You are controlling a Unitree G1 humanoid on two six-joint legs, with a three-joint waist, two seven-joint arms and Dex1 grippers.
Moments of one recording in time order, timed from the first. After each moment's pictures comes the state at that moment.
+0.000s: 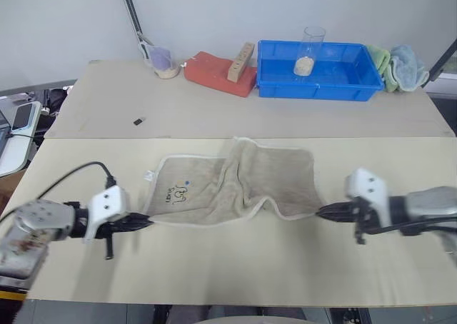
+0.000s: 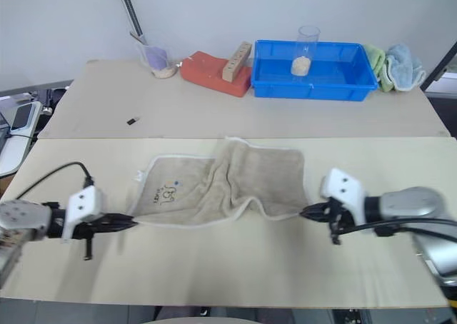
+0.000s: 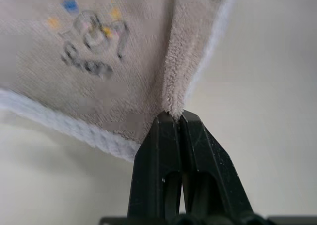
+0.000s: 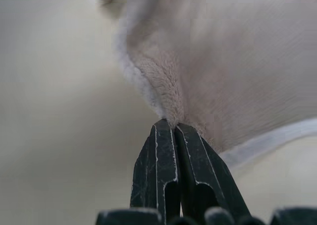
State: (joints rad) left arm 0.01 1.07 0.15 -0.16 -0.41 0.33 -1.29; right arm -0.01 -1.14 -0.24 -0.43 0.50 0.62 1.17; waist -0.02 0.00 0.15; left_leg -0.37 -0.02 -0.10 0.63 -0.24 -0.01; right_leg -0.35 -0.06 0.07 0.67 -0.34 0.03
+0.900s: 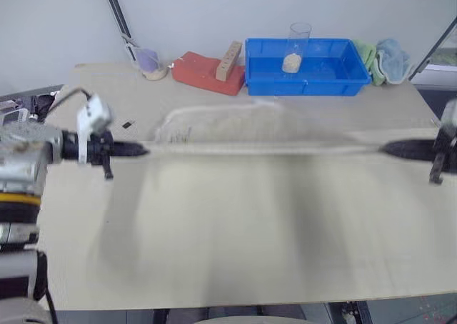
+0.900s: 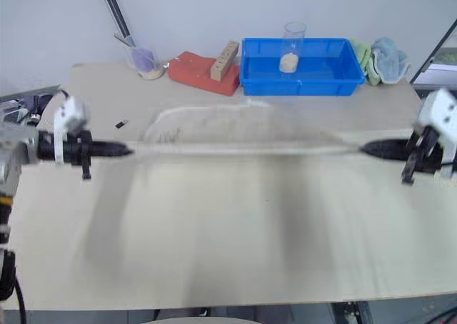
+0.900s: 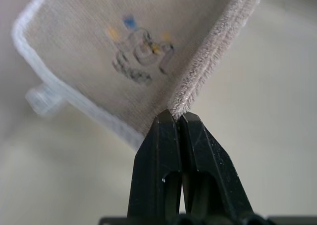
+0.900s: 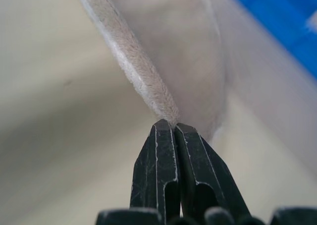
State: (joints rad) left arm -0.49 1.00 -0.02 0.22 -0.32 0.50 -1.38; right arm -0.08 -1.14 -0.41 -0.16 0.41 0.44 1.28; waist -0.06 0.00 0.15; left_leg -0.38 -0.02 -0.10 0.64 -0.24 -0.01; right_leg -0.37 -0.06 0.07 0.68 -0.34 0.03
